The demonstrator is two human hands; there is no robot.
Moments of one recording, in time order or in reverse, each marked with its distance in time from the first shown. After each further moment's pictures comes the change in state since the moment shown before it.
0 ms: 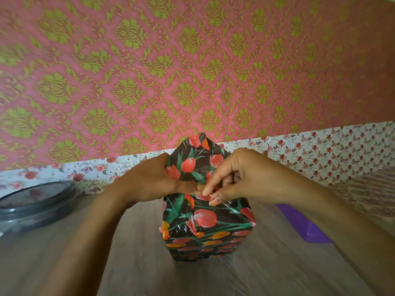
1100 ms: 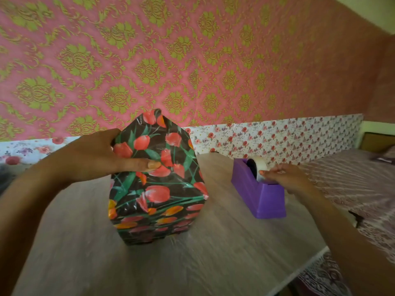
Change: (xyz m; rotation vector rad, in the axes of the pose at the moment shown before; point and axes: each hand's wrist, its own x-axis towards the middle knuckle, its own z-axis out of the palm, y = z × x) left_hand 0.003 -0.002 0.002 0.133 0.104 -0.002; right_hand -0.094 0.177 -0.041 0.113 0.671 0.950
